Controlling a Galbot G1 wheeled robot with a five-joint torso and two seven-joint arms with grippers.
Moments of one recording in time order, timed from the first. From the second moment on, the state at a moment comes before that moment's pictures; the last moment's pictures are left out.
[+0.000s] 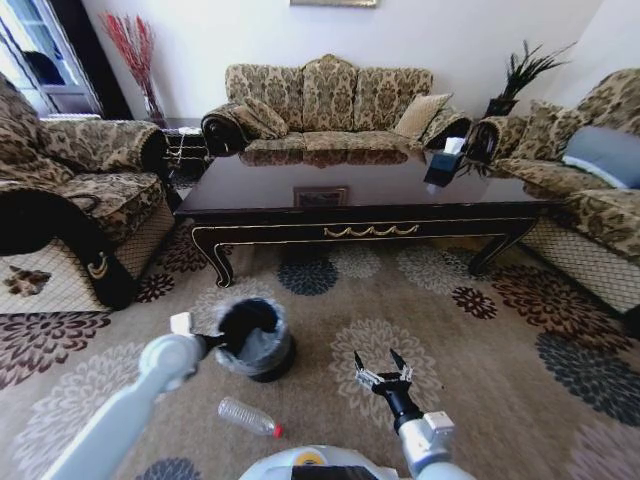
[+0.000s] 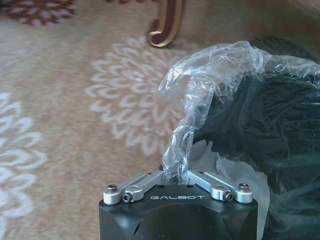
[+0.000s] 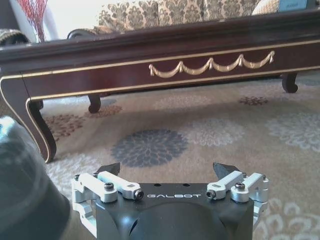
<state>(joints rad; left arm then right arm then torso) 1.27 -0.82 -0.53 -2.00 -1.59 0.73 -0.89 -1.89 1.29 0.36 2.25 0.22 -0.05 0.18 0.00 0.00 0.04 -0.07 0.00</state>
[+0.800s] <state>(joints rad) 1.31 -0.83 -0.71 -1.95 -1.59 0.74 -0.85 -1.82 1.31 0.24 1.97 0.16 0.03 0.15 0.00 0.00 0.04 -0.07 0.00</state>
